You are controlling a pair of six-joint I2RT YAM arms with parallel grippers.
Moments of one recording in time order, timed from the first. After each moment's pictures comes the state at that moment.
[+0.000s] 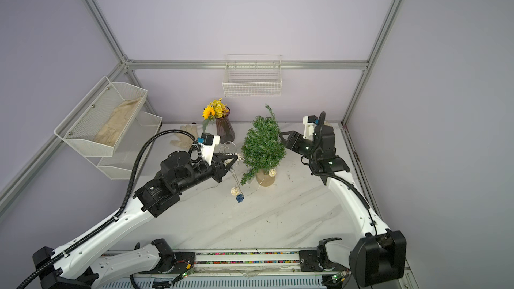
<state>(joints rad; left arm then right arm) -0.76 1.03 1.01 -0.15 0.11 -0.36 0.15 1.18 1.04 -0.17 -0.47 0.69</state>
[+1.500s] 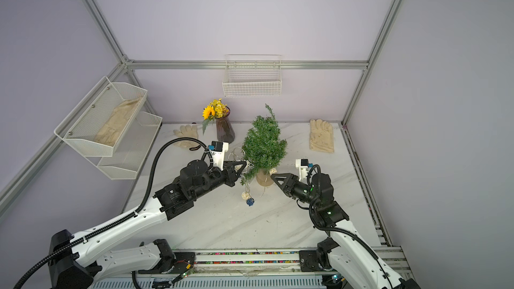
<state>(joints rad) -0.85 1.11 0.90 0.00 -0.04 -0.56 0.35 0.79 0.42 0.18 -0.59 1.16</state>
